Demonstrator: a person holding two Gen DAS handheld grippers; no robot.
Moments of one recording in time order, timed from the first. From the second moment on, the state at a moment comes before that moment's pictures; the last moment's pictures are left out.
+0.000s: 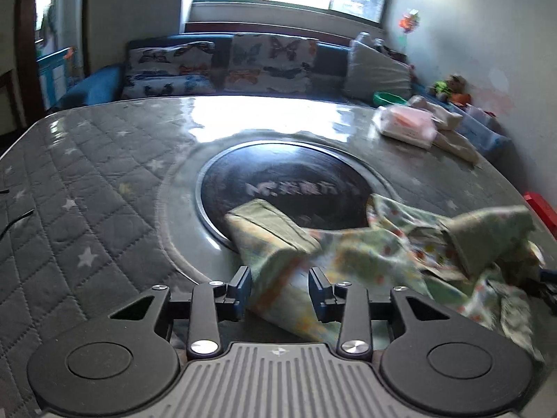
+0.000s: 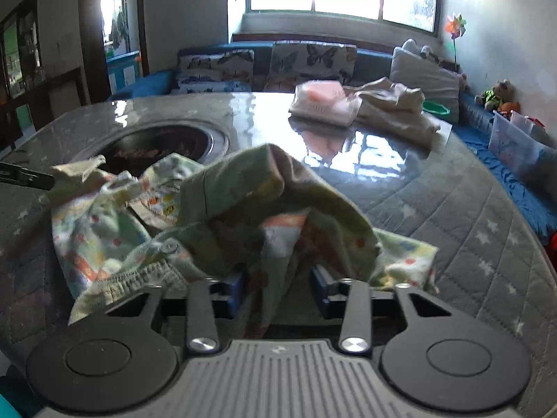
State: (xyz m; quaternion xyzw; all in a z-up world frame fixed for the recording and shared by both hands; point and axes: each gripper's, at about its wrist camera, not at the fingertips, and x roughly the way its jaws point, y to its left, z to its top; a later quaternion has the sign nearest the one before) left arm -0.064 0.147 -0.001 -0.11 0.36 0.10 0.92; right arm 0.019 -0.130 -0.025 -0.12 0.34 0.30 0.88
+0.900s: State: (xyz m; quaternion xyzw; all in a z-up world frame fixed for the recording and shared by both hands) left arm -0.015 0.097 -0.027 0.00 0.39 0.02 0.92; right arm 0.032 -0.108 -0.035 -0.09 0.36 0.33 0.87
